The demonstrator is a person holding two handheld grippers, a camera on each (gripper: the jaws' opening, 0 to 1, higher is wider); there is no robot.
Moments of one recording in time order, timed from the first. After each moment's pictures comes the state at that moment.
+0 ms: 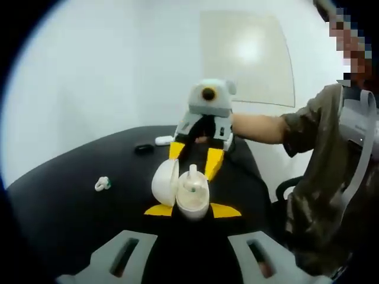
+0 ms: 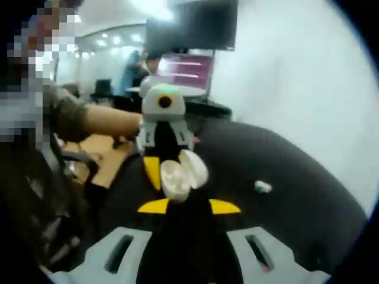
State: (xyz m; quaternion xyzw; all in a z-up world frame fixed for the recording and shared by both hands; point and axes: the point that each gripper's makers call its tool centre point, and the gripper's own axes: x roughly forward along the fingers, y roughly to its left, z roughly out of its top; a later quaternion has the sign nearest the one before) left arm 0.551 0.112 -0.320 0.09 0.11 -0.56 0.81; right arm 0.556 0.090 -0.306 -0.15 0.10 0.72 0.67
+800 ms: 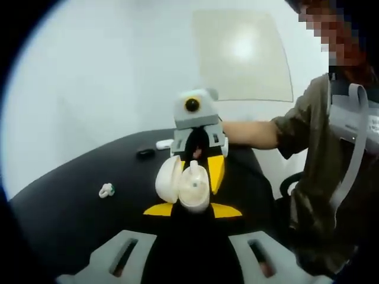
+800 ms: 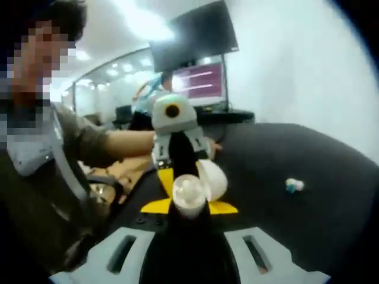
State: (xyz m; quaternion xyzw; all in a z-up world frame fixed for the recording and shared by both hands) left arm 0.552 0.116 -0.314 0.11 0.09 -0.55 0.82; right arm 0.551 0.104 -0.315 -0.10 0.13 0.76 0.63
